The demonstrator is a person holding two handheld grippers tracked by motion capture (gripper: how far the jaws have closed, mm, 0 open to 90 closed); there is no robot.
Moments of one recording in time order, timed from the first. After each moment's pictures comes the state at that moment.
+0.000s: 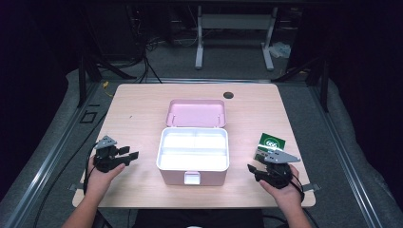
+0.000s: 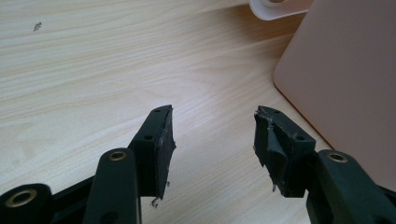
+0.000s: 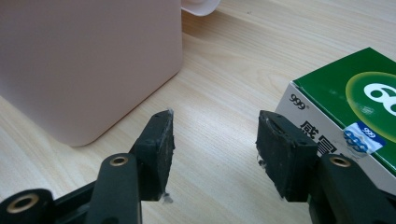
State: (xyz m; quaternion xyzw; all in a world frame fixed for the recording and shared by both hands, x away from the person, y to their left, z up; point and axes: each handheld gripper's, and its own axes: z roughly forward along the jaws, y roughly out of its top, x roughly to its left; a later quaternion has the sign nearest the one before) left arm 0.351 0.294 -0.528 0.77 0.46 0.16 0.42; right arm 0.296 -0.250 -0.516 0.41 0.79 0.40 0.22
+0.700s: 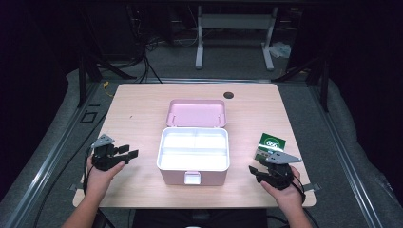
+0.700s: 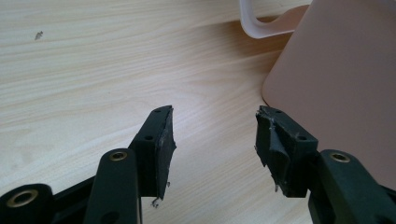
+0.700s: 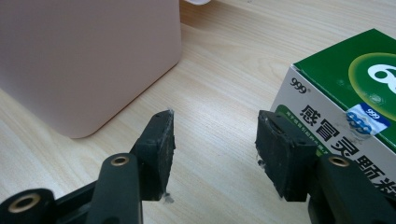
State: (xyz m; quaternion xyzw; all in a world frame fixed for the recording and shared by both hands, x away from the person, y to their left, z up) left arm 0.348 0.295 -0.518 0.75 0.47 0.15 0.44; right arm 0.294 -0.254 -0.520 0.42 0.79 0.40 0.20
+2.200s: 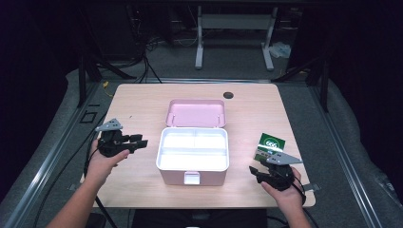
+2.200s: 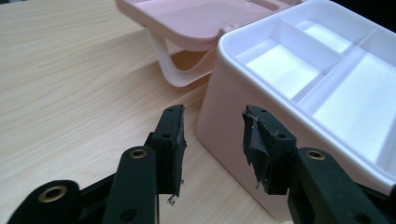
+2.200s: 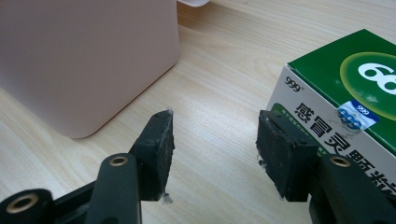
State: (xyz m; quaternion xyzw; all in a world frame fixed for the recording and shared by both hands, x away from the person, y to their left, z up) left arm 0.367 0.261 -0.457 0.80 0.36 0.10 0.46; right arm 0.291 -0.255 -0.518 0.43 0.79 0.40 0.21
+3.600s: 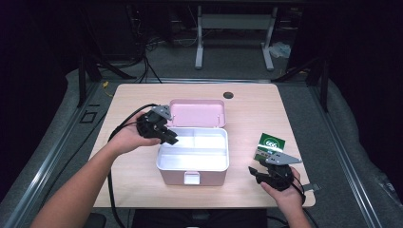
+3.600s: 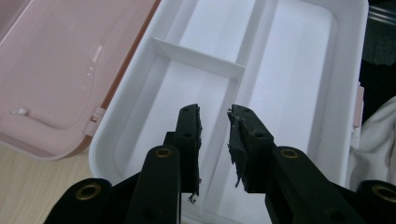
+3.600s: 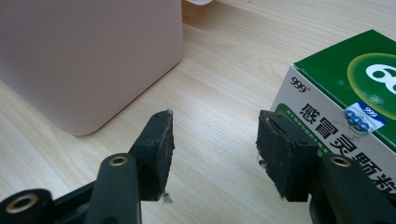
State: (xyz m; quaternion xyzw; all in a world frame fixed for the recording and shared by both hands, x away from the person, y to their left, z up) left arm 0.404 0.141 -0.397 0.94 0.14 0.02 0.30; right arm 0.291 -0.254 -0.518 0.42 0.79 0.40 0.21
